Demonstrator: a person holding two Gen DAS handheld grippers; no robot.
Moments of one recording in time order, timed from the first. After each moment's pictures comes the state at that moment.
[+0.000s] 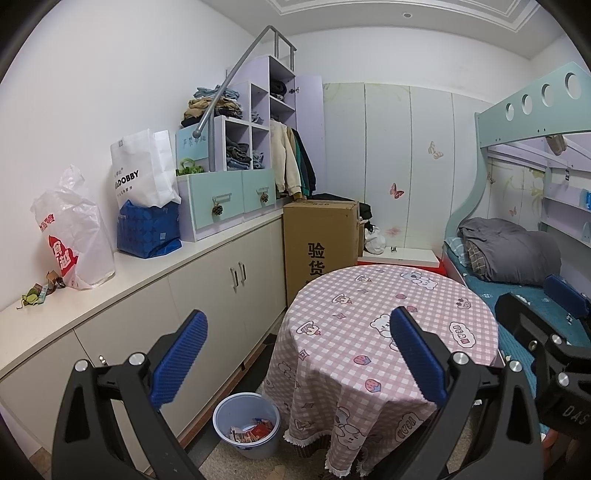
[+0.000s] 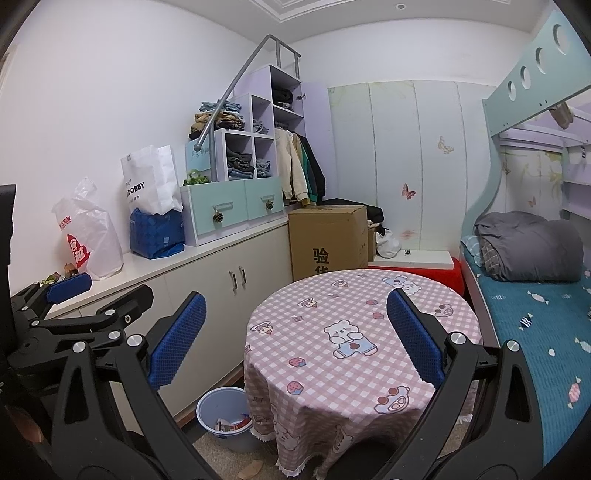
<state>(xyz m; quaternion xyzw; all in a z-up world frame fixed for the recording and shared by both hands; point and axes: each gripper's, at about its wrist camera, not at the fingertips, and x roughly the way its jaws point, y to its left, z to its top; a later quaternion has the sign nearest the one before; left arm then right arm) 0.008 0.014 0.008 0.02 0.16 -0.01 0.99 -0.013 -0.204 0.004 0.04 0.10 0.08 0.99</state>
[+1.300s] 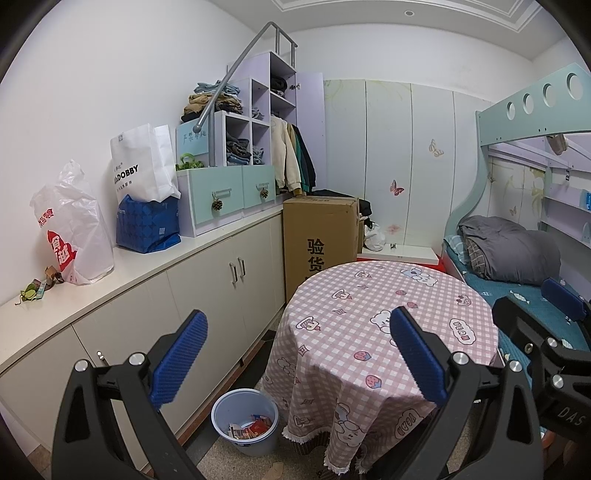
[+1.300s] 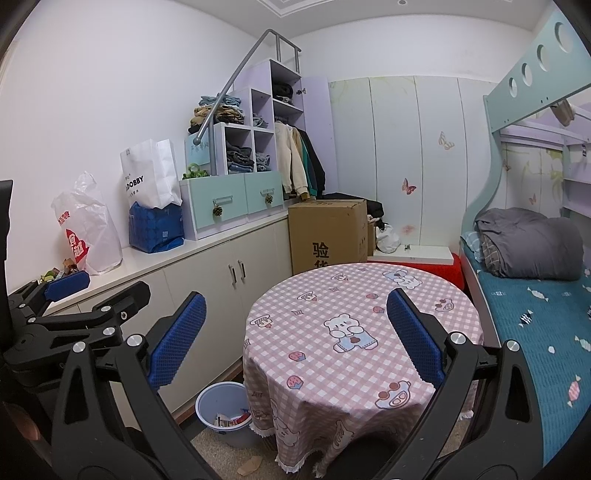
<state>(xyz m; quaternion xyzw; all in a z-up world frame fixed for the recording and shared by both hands) 0.009 0.015 0.005 0.02 0.17 -0.01 0.99 -0.008 -0.206 0.000 0.04 0.10 0.08 0.99</state>
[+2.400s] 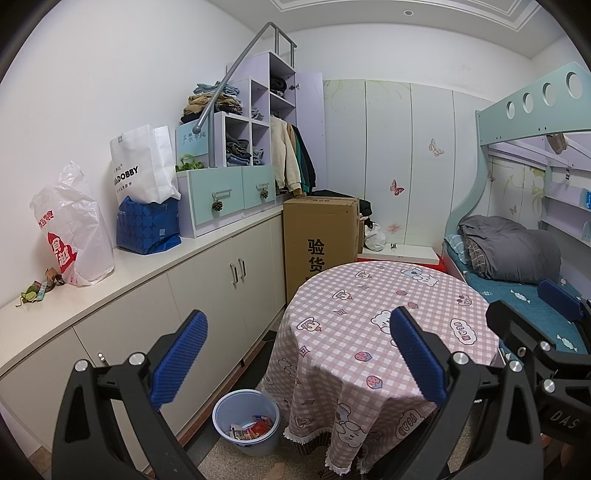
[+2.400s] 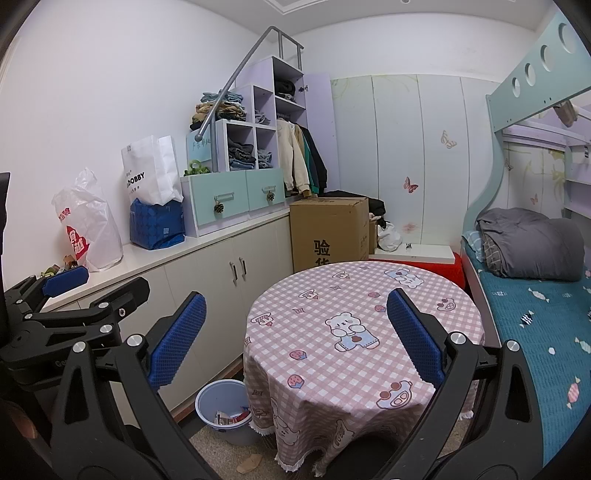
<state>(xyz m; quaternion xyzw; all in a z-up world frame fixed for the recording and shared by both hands) 0.009 0.016 0.005 0.02 0.17 -0.01 0.99 -0.009 -0.205 0.000 0.04 0.11 0.08 0.99</state>
